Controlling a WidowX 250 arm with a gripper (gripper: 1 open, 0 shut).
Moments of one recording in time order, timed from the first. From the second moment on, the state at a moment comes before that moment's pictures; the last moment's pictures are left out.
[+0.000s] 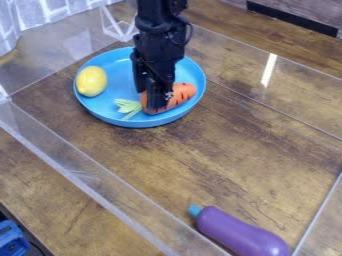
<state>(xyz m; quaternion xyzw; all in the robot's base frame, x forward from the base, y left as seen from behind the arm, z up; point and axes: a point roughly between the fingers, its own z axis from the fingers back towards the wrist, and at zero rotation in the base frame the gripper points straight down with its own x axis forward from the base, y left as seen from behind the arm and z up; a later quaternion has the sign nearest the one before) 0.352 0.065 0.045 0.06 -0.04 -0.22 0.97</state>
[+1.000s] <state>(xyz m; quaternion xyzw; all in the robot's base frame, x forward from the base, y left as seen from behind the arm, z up) 0.345 0.057 0.060 0.07 -0.02 -0.25 0.97</state>
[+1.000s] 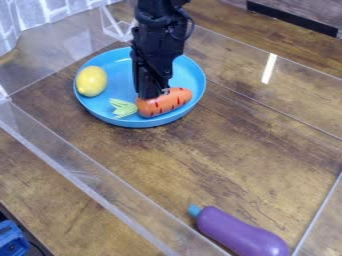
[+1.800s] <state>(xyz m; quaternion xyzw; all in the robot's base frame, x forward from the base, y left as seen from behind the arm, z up) 0.355 0.058 0.074 0.07 -0.03 -0.32 0.94</state>
